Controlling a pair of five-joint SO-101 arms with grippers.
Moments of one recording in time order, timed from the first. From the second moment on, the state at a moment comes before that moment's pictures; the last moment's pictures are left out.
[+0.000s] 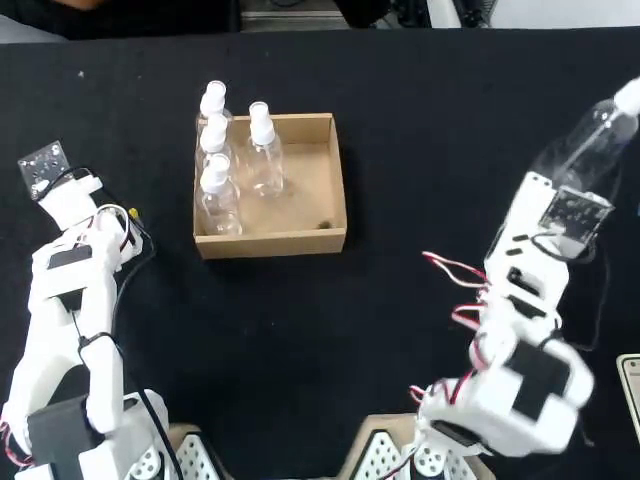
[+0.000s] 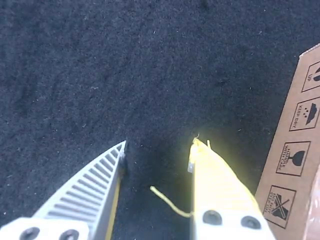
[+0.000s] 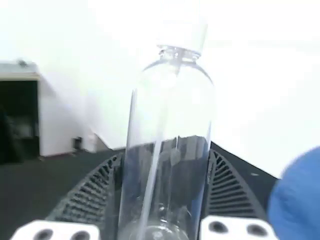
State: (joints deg) left arm -23.4 -21.4 54.5 23.9 9.1; right arm 31.9 2.5 63.5 -63.4 7.4
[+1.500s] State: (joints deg) left arm -23.4 -21.4 54.5 23.9 9.1; right arm 34.7 60.6 33.3 -91.2 9.0
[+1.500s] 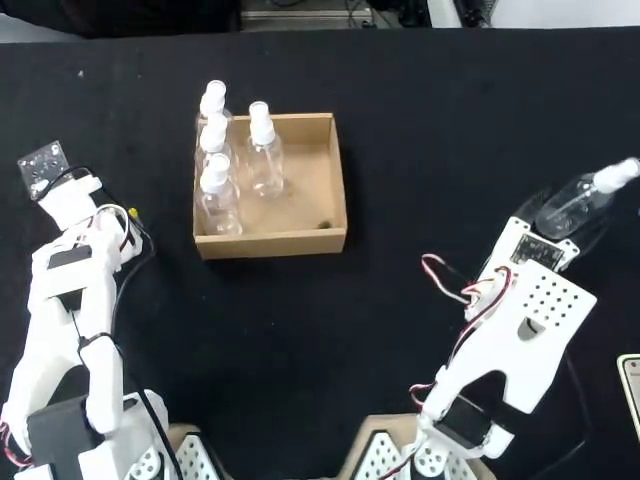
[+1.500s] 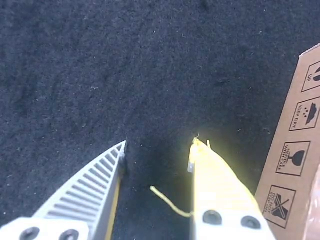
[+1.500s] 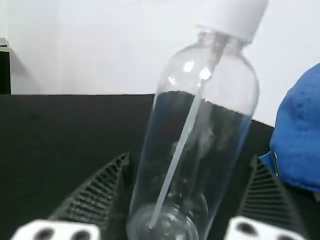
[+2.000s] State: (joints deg) left arm -23.4 -21.4 54.5 23.9 9.1; right arm 34.2 38.7 45.9 -78.7 9.0
